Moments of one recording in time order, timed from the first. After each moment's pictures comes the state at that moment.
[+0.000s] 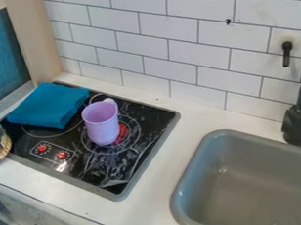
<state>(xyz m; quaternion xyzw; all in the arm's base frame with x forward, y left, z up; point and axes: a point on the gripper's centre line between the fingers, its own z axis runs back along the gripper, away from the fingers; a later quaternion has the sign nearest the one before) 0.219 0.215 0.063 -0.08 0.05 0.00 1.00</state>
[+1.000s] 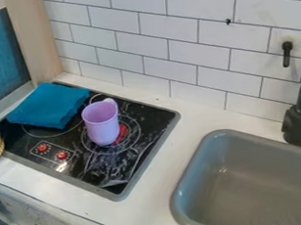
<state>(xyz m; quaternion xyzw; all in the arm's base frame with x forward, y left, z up) 0.217 0.202 0.068 -0.06 0.03 0.02 1.00</state>
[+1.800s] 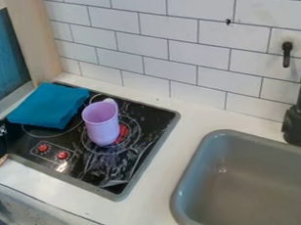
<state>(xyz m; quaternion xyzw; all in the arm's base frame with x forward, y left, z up) 0.208 0.166 0.054 -0.09 0.05 0.02 0.99</state>
